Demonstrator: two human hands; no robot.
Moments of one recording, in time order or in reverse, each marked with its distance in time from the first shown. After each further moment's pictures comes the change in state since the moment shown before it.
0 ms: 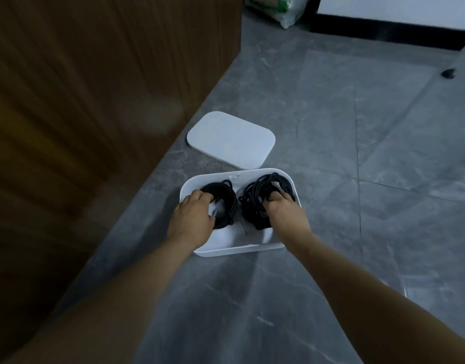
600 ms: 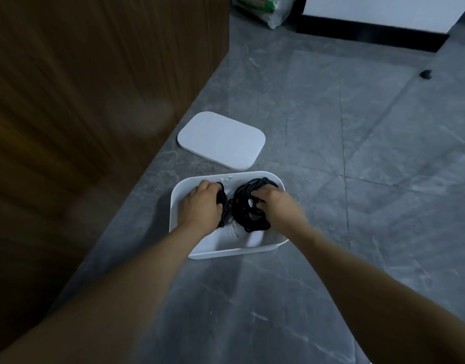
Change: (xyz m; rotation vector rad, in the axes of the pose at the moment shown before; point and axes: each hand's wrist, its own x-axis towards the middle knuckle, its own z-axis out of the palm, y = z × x) left_hand 0.020 0.023 -0.002 -0.094 -0.005 0.065; right_hand 0.005 0.008 -0.012 0.296 0.031 -0.039
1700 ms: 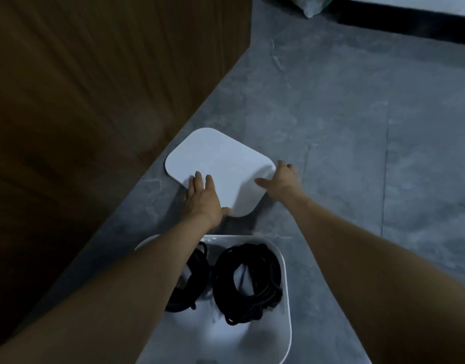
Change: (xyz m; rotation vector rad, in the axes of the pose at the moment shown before) left_hand 0.175 0.020 0.021 -0.002 -0.143 -0.355; right_hand 0.220 0.068 -0.031 0.290 -0.083 0.372
